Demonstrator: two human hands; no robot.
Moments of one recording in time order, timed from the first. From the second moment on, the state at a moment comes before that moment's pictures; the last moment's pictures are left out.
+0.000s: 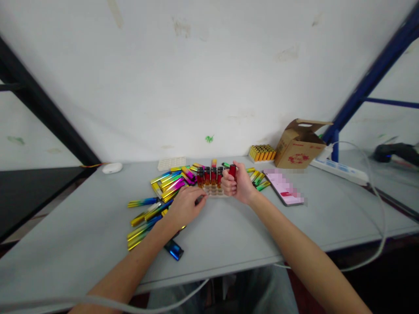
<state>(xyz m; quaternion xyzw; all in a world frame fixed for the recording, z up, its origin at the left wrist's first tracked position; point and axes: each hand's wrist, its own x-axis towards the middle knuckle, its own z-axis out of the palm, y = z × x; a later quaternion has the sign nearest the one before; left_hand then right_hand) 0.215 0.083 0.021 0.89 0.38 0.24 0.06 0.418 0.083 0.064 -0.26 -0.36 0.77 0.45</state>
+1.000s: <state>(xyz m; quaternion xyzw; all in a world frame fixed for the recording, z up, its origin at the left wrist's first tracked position) 0.216 0.081 0.024 0.89 0.37 0.25 0.06 0.403 0.082 0.056 -0.34 -0.40 0.72 0.45</state>
